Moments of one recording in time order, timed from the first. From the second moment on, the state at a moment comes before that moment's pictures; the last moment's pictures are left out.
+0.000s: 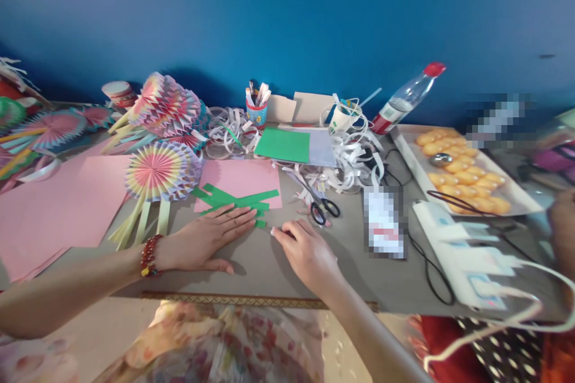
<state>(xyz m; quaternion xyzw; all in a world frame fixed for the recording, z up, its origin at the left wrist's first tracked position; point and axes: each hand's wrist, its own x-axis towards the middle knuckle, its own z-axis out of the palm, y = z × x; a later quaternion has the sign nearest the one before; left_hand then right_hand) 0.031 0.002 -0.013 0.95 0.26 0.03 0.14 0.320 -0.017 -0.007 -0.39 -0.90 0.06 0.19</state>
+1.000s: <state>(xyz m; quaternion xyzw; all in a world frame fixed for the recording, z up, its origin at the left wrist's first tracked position) 0.032 0.001 -0.012 0.95 0.26 0.04 0.16 0.303 -0.022 -0.010 -0.41 -0.89 0.06 0.19</state>
